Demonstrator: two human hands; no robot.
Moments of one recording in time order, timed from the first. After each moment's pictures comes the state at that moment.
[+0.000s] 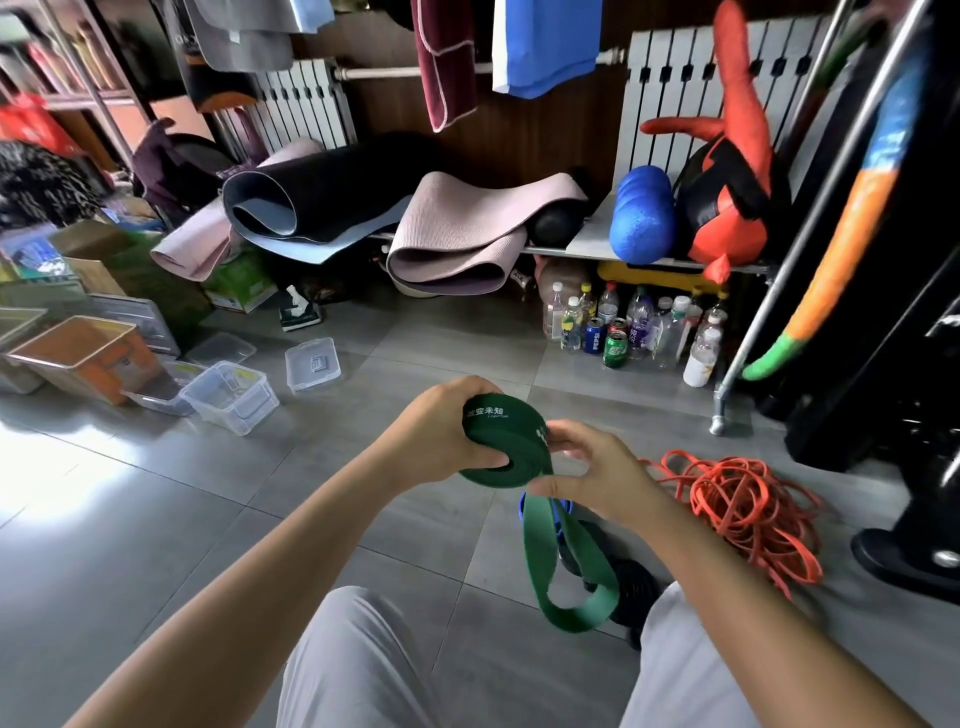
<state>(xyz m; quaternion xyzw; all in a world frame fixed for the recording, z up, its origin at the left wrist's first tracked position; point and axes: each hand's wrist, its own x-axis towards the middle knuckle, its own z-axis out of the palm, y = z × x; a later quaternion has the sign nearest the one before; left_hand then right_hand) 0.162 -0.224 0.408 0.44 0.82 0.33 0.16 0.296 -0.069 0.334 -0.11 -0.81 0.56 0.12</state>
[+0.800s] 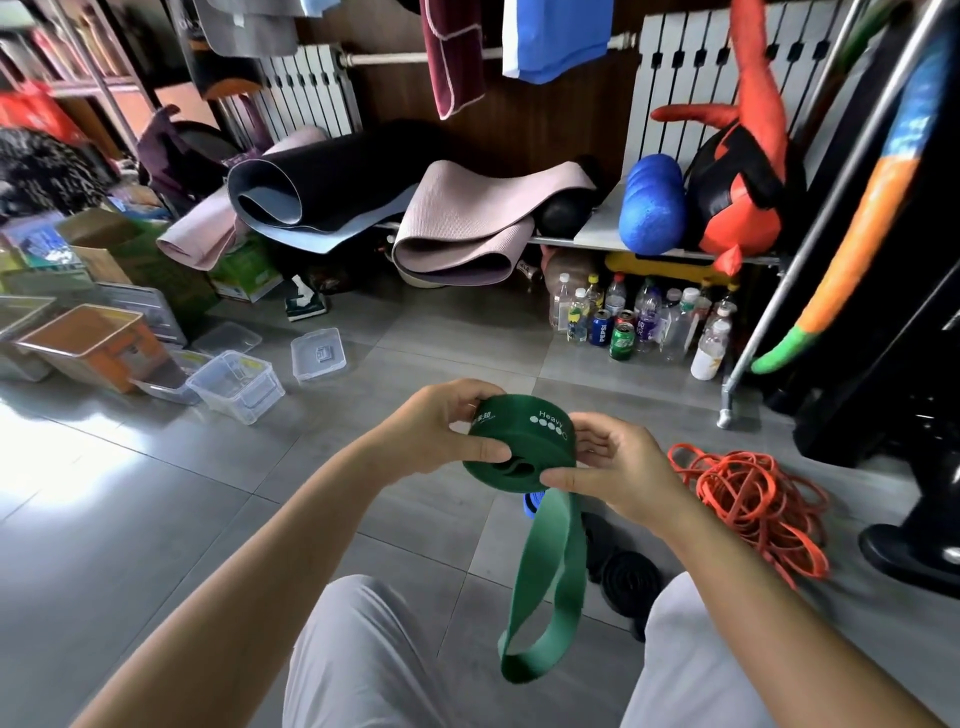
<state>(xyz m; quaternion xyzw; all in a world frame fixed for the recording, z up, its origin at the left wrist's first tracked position) 0.155 -0.238 0.406 0.44 0.74 0.42 0.30 0.306 -0.073 0.340 -0.09 -0.75 0.63 0.18</state>
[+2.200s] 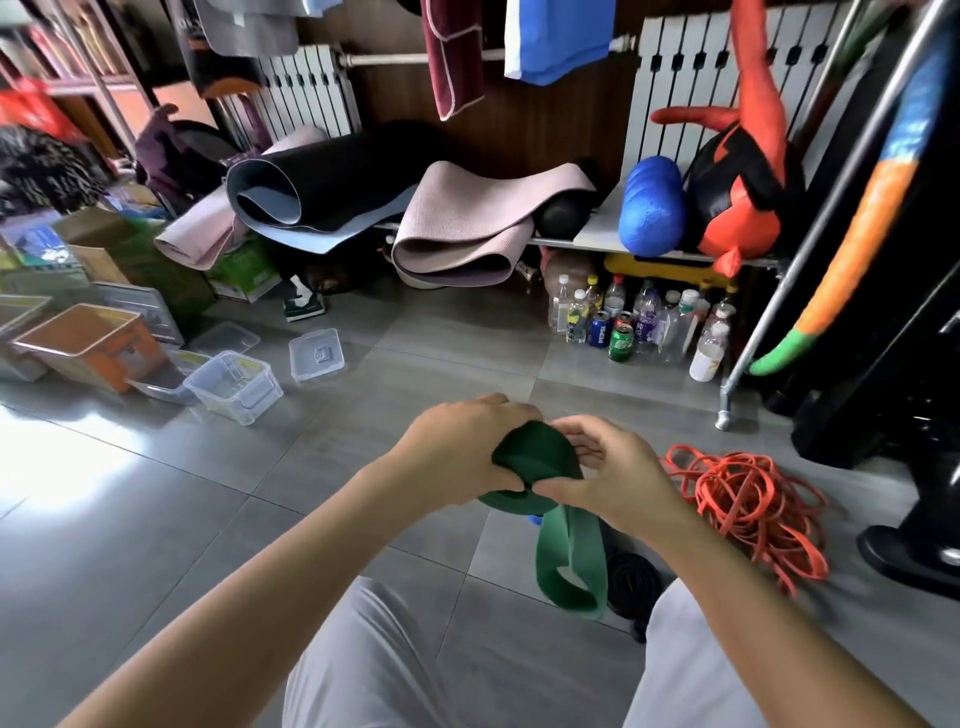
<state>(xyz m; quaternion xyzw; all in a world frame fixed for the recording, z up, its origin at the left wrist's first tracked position) 0.185 -0.227 0.416 0.56 0.82 0.08 0.06 0.309 -0.086 0.350 -0.13 -0.83 0.52 0.17</state>
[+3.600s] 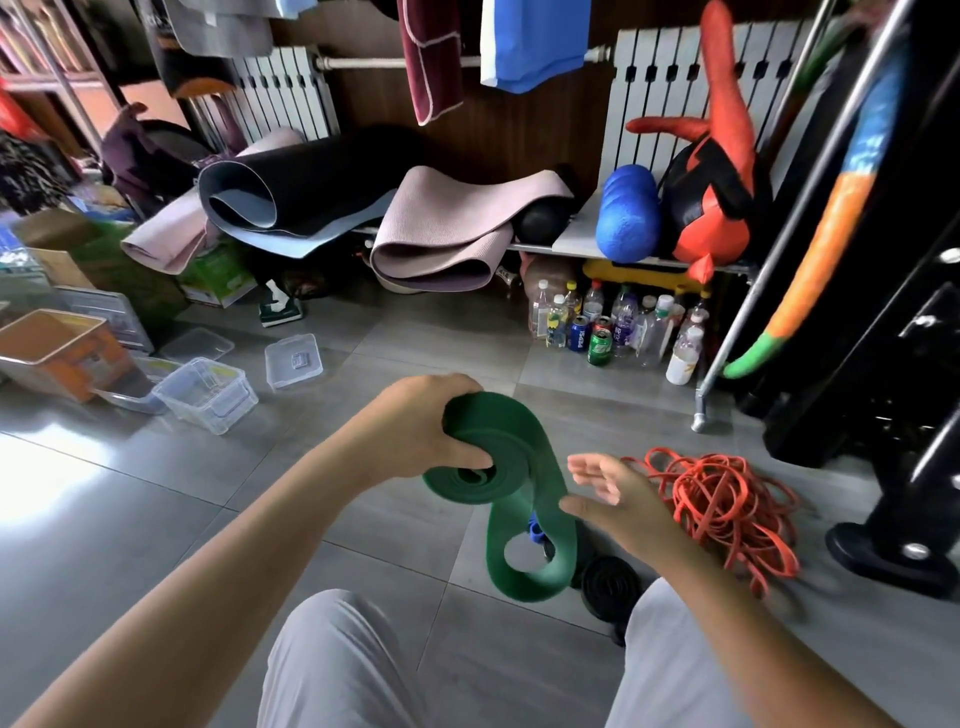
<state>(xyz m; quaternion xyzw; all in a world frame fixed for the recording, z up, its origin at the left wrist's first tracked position) 0.160 -0.232 0.433 0.48 0.83 0.23 0.15 0.330 -0.055 0.293 -0.24 -0.78 0.57 0.10</state>
